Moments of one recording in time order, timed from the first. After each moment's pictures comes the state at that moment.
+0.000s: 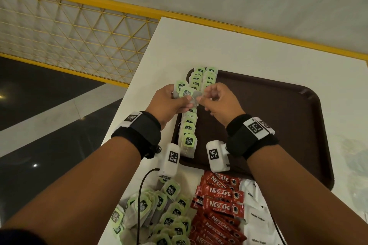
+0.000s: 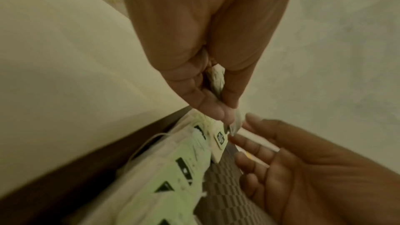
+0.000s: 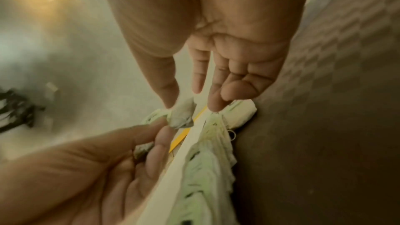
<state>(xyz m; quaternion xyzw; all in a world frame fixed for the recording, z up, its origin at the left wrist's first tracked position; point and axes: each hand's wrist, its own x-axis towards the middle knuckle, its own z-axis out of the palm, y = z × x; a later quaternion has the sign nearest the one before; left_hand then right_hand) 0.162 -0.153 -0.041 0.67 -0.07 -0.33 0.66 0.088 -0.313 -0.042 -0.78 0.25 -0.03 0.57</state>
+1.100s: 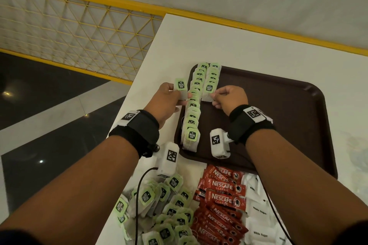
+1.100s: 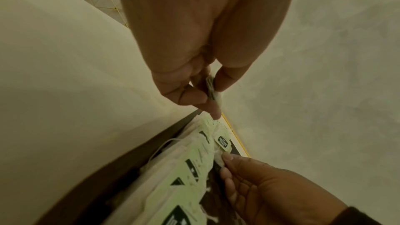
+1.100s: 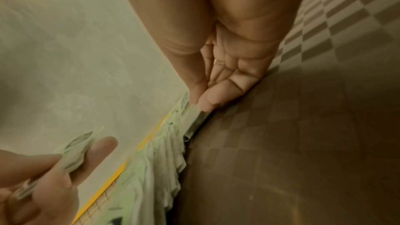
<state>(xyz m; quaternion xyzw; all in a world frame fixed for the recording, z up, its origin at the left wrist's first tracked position) 0.153 -0.141 -0.031 0.71 0.01 -0.34 0.62 0.099 -0.334 -0.068 -0.74 0.37 0.00 0.56</state>
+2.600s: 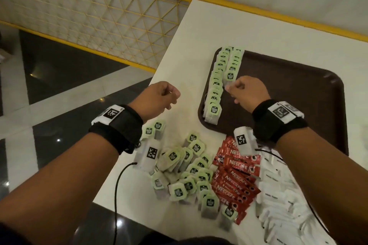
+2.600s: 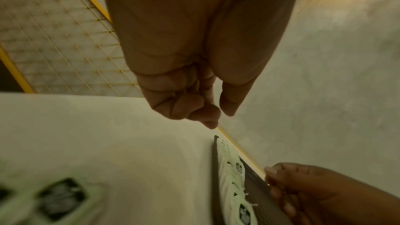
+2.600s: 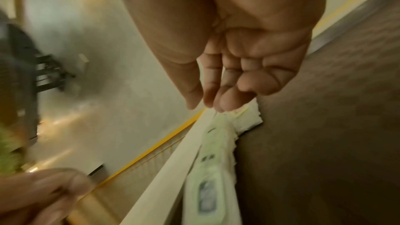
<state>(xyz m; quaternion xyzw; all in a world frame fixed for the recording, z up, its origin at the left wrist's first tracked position) 0.113 -0.023 -0.004 0.82 -0.10 -0.30 0.47 0.044 -0.282 -0.008 -0.88 0.27 0.06 0.40</state>
